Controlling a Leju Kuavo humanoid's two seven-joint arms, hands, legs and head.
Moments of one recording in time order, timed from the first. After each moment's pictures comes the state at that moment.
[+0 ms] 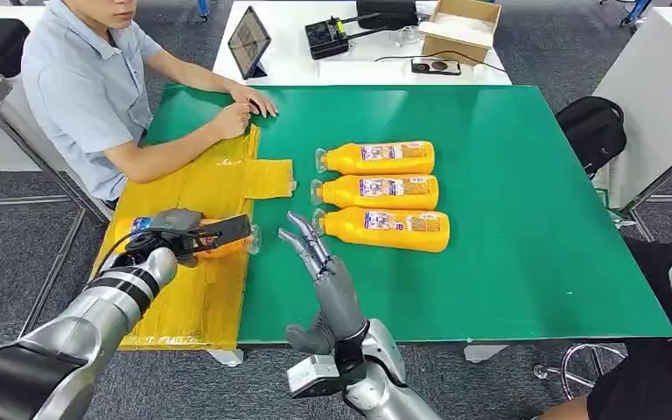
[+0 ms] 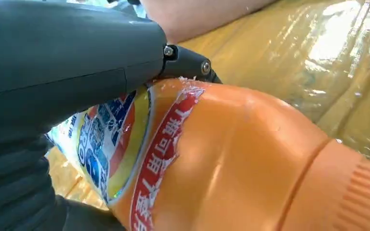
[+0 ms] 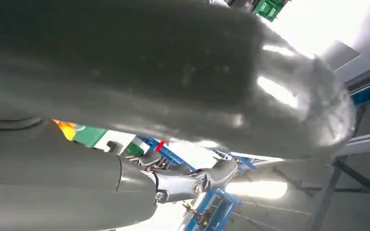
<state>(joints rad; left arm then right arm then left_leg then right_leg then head) -0.82 0.00 -0.42 -0.41 -1.04 -0.05 0.07 -0.19 0.19 0.62 -1.24 0.37 -0.50 -0.66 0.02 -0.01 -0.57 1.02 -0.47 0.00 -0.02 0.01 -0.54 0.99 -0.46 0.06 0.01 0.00</state>
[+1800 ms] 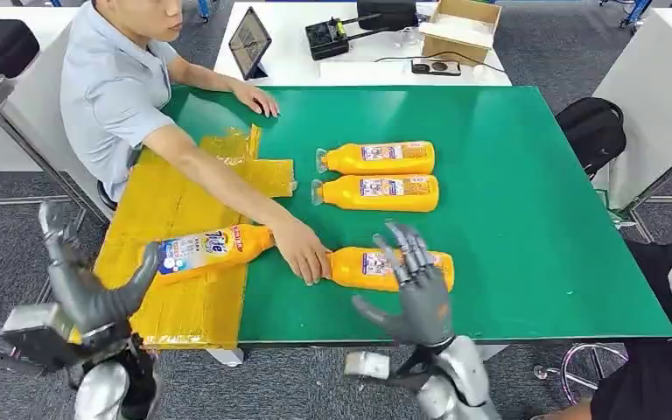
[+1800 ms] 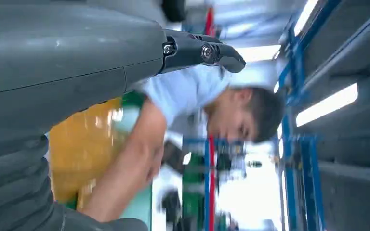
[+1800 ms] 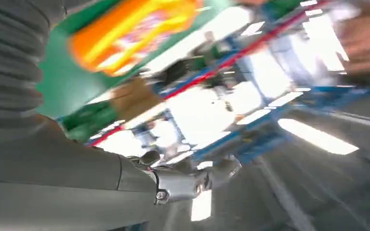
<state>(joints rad) 0.05 -0.16 -0.11 -1.73 -0.15 0.50 -0.69 -0.04 0.05 0.25 -1.37 0.81 -0.70 -0.50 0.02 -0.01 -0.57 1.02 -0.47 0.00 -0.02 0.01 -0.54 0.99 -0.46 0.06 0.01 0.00</state>
